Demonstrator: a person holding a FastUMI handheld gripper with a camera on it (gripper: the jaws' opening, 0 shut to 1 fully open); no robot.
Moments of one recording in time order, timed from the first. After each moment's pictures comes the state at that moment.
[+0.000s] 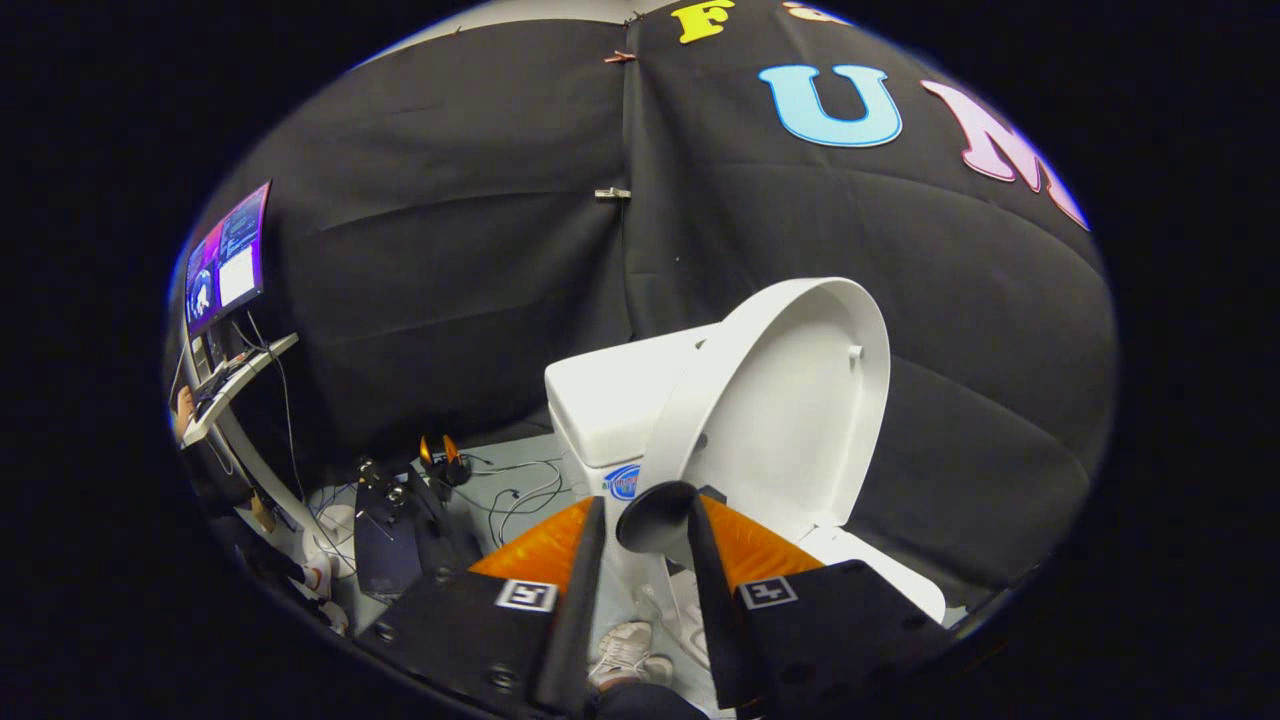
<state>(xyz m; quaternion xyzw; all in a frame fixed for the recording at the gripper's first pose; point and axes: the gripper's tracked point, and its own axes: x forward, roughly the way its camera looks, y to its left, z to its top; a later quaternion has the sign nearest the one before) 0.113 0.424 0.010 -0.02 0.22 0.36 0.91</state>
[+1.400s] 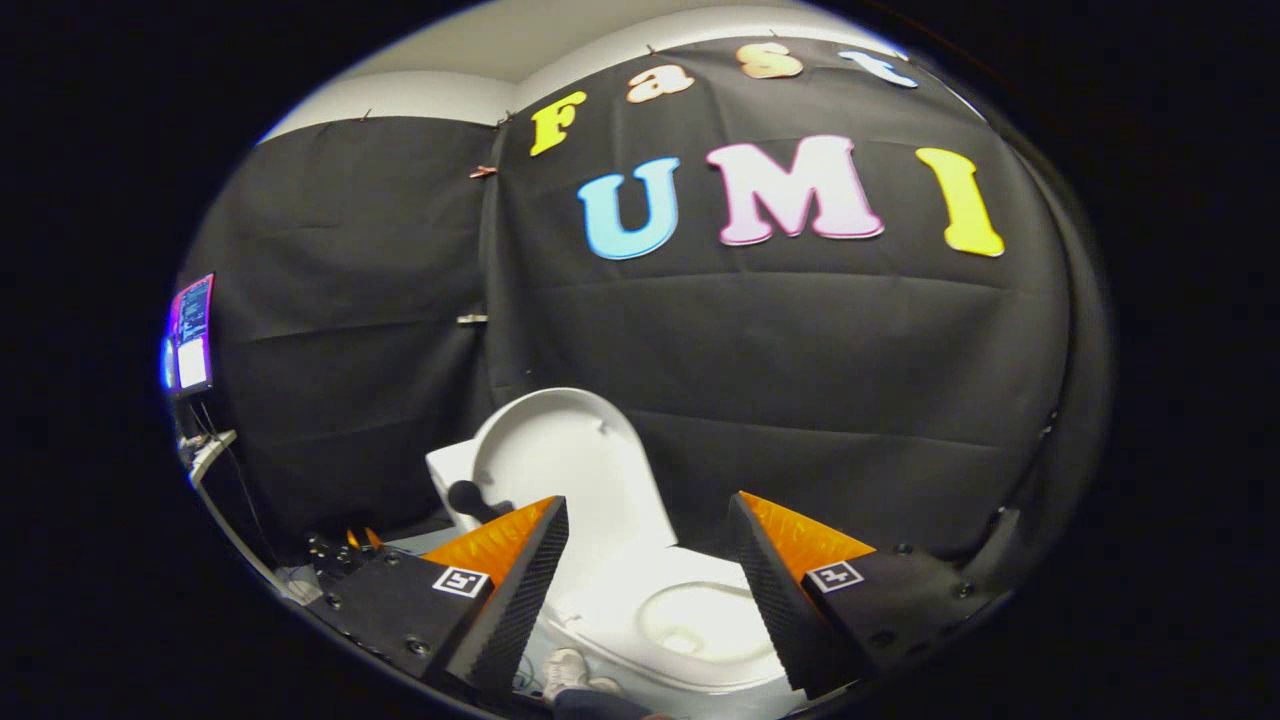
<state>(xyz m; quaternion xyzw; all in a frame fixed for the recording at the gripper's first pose) 0.069 0.137 0.095 0.06 0.07 0.15 0.98</state>
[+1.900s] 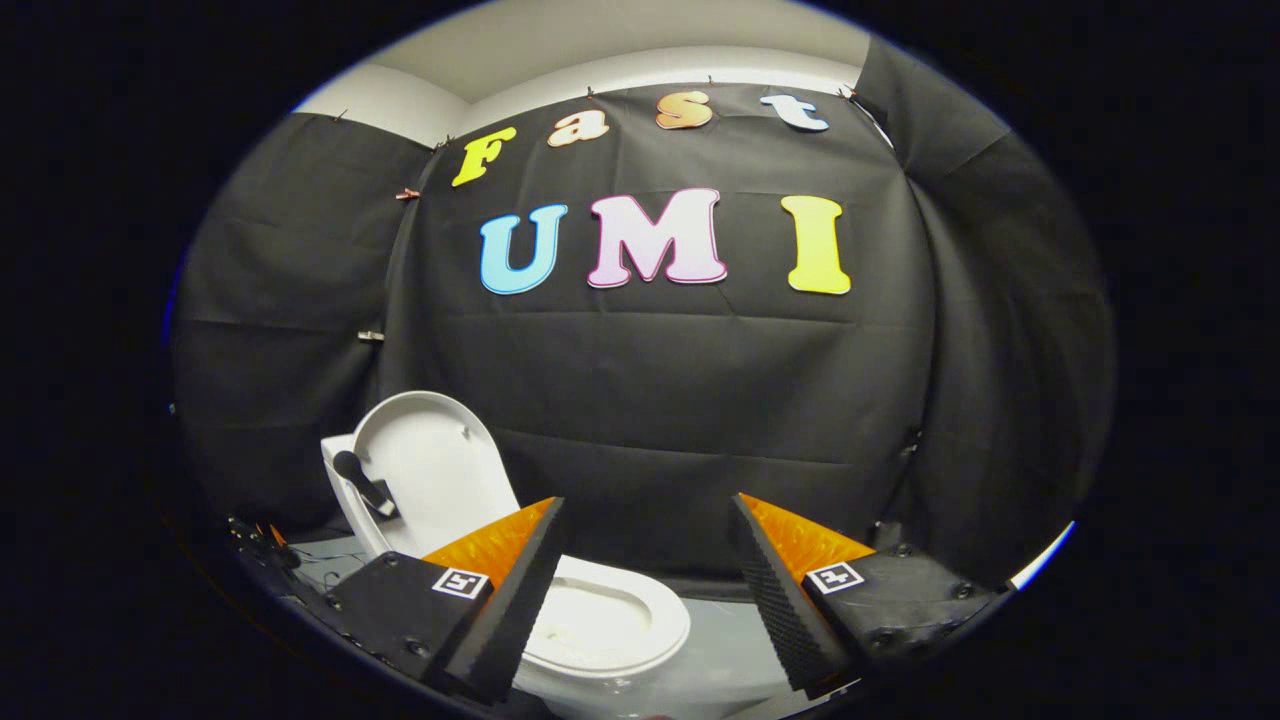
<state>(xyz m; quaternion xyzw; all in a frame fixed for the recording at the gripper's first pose) -0.006 -0.004 0.063 0.03 0.01 0.01 1.00</state>
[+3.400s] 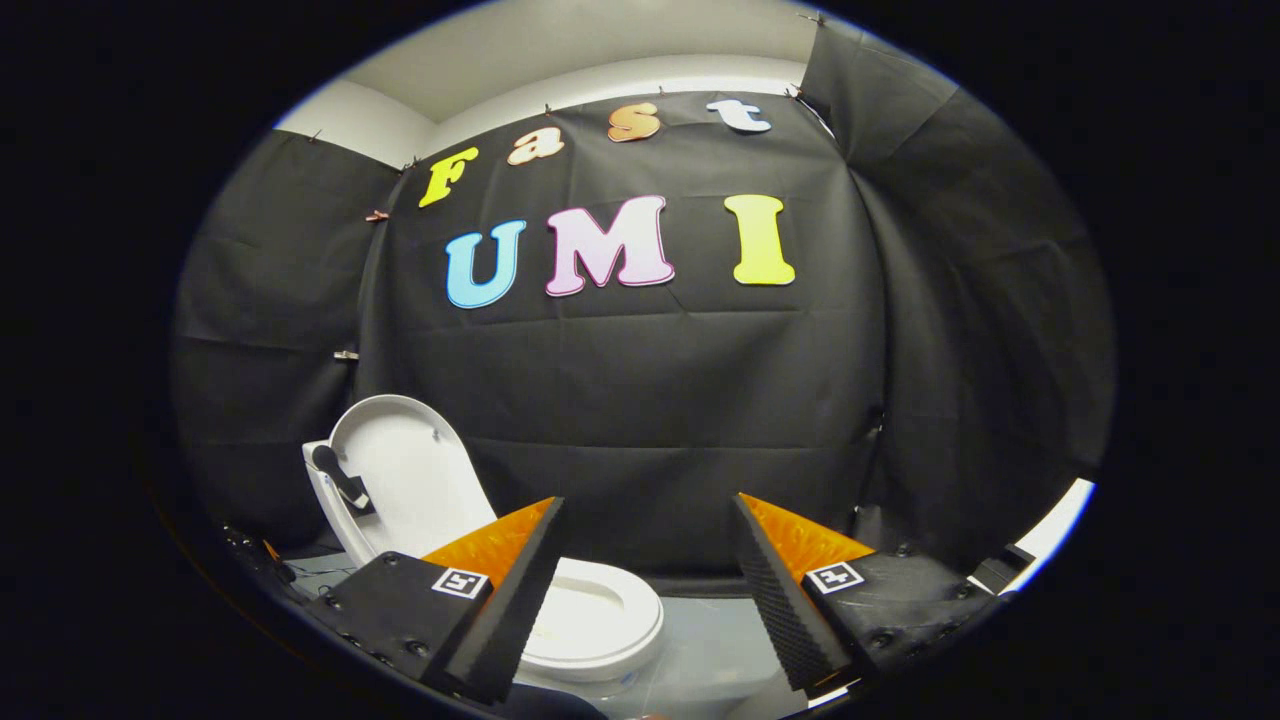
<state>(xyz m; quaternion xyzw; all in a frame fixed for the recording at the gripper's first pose) -0.025 -0.050 0.036 0.06 -0.01 -0.02 1.00</state>
